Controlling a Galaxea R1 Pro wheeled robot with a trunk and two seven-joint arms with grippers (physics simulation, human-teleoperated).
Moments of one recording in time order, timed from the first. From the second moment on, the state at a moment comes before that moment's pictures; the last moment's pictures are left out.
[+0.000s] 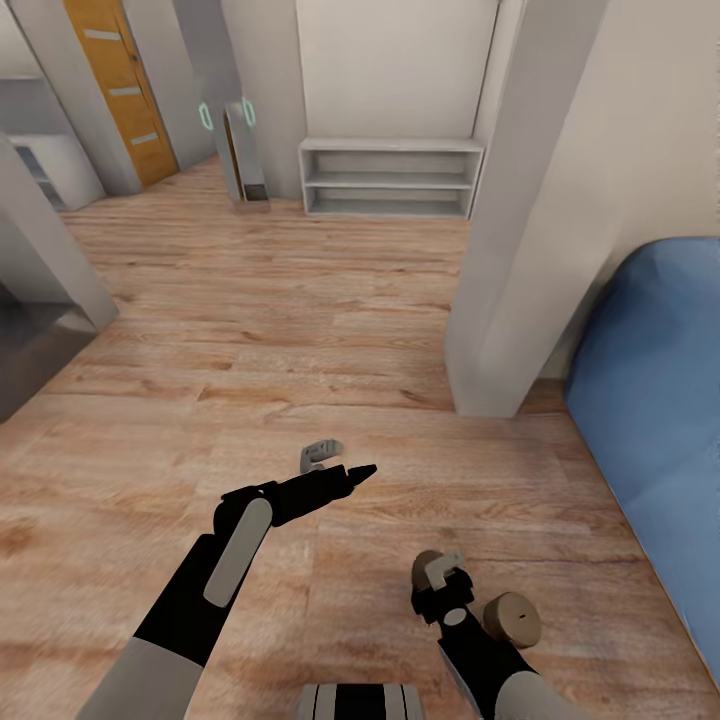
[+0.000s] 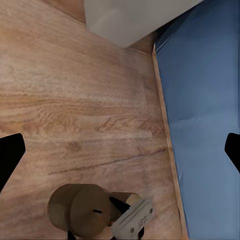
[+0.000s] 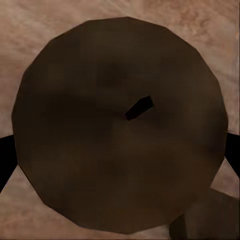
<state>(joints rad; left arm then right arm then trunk) -0.57 -0.07 -0.24 -1.29 0.71 0.73 -0.10 -0.60 0.15 0.03 -0.31 0.44 0.03 -0.19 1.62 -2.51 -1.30</state>
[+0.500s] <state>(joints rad) -0.57 -0.05 -0.24 -1.29 0.71 0.71 -0.10 -0.58 0.13 -0.04 -0.83 0.41 0.41 0.12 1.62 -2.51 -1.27</state>
